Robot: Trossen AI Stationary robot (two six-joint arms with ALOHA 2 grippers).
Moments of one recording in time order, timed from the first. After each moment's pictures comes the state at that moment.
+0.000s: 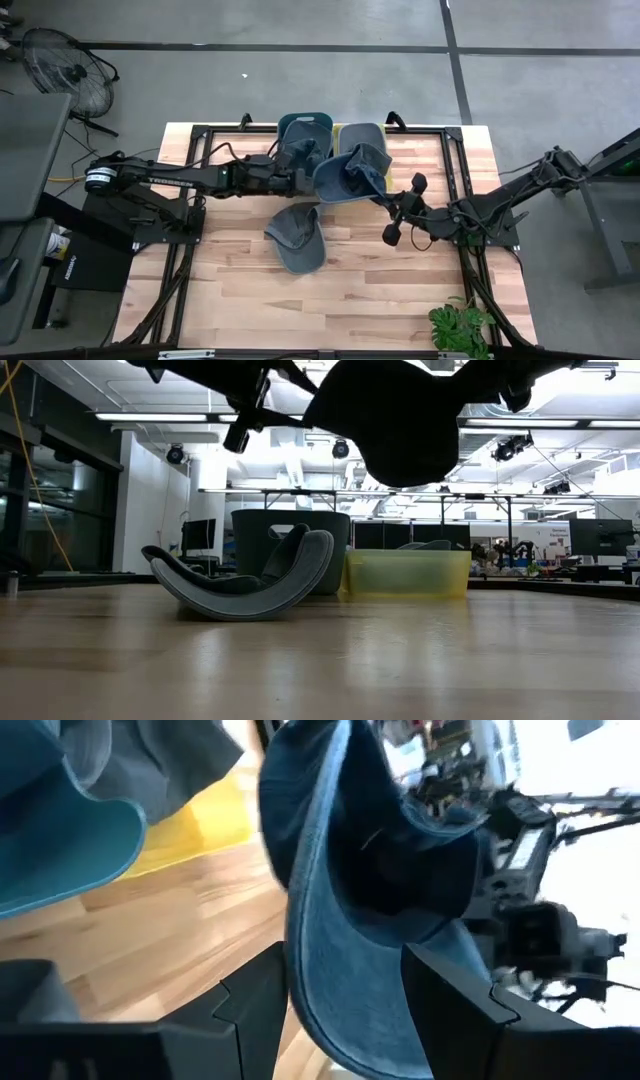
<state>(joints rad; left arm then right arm) 0.07 1.30 0.90 0.14 -0.11 -1.25 0.40 1.04 0.63 0.11 0.94 0.15</state>
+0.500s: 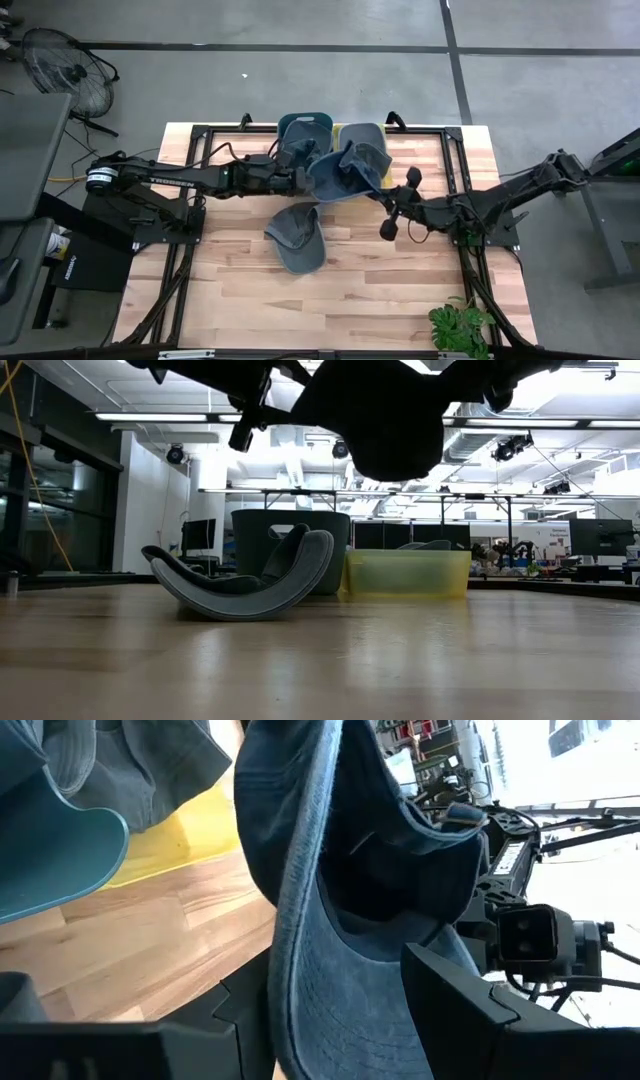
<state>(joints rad) 0.07 1.31 0.90 0.18 -0.13 -1.26 0.31 1.04 0.63 0.19 0.80 0.05</state>
